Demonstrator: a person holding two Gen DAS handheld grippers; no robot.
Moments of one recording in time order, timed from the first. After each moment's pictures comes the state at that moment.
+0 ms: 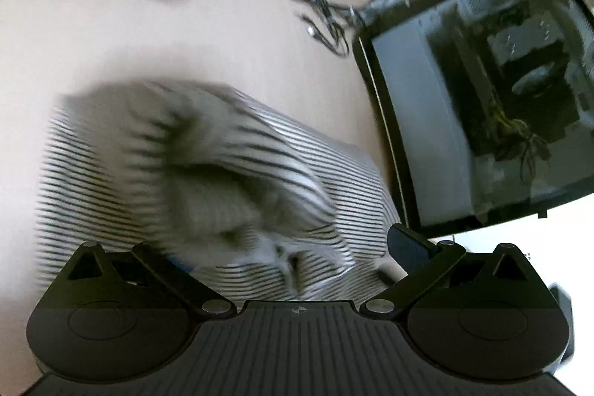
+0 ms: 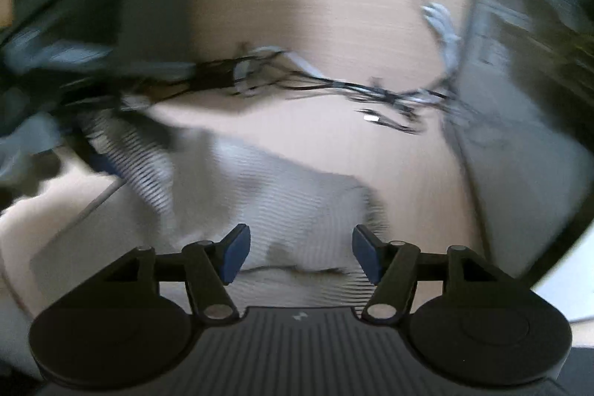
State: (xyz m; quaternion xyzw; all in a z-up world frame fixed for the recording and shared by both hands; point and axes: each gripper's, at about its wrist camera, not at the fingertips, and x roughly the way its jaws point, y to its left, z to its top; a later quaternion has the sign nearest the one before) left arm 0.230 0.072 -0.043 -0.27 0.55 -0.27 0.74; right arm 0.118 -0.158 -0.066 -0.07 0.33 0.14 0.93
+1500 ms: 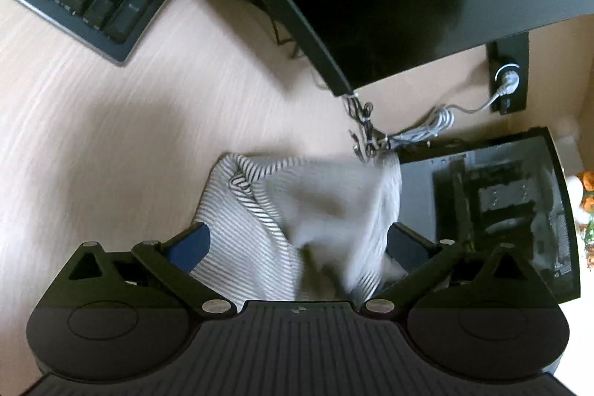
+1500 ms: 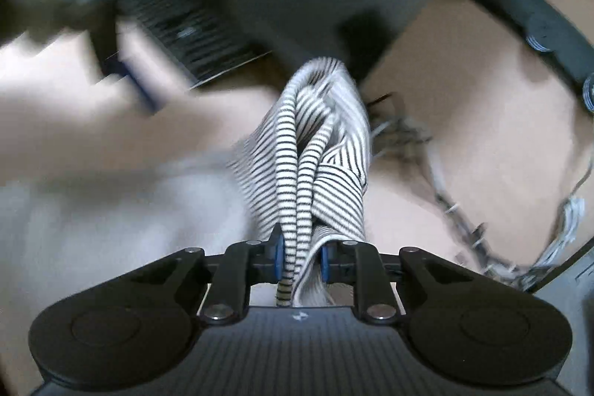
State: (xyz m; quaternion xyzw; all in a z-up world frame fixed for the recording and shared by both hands) left arm 0.197 0.219 -0.047 -0.44 0.47 -0.17 0.74; right arm 0.173 -0.031 -0.077 -0.34 0.25 0.27 0.86
